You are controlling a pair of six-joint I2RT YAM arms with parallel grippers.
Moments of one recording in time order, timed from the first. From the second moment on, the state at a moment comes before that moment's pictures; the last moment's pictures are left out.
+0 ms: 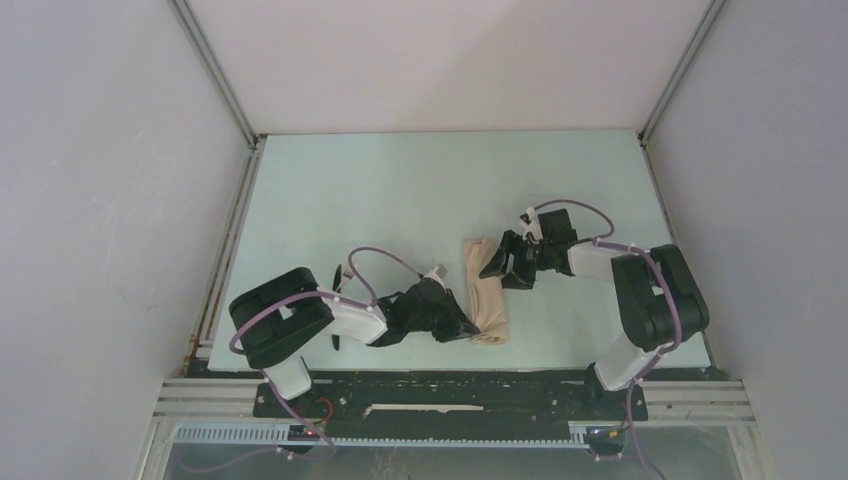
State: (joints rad) left arm -1.02 1.67 0.56 0.45 0.15 -1.29; right arm 0.24 1.64 0.72 -0.08 -0.68 0.61
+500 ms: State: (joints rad) left arm -1.03 1.55 0.56 0.36 0.10 -1.30; right arm 0.31 1.79 0.99 -0.19 -0.57 0.50
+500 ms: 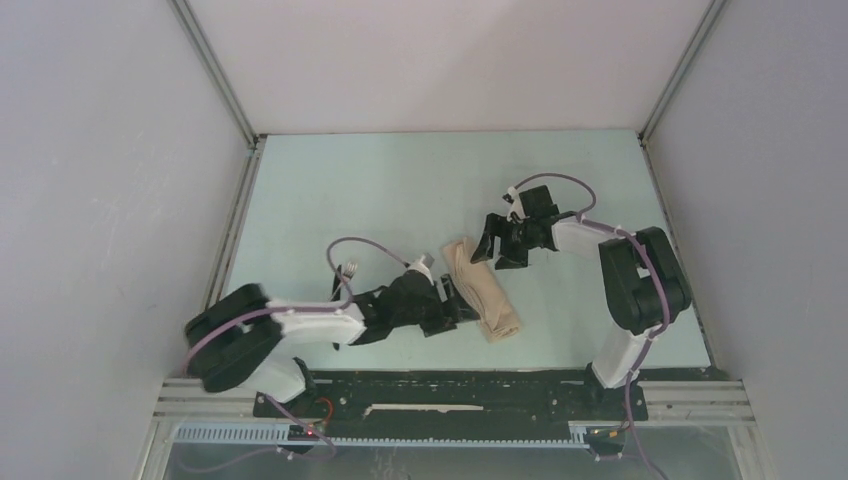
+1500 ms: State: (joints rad) left arm -0.75 1.83 1.33 -0.42 -0.07 -0.83; right arm 0.47 1.48 0.69 -0.19 -0.56 0.51
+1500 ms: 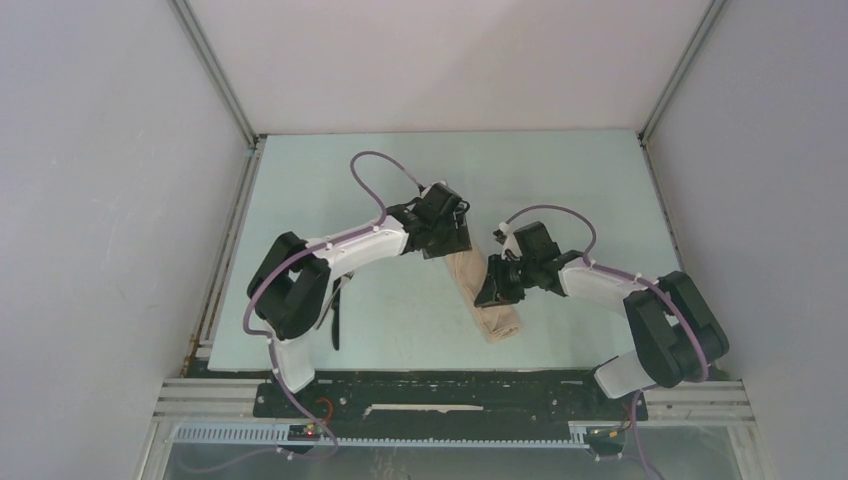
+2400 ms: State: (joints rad) left arm -0.67 1.85 1.15 -0.18 0.07 -0.83; right arm 0.51 1.30 0.45 -0.12 -0.45 0.63
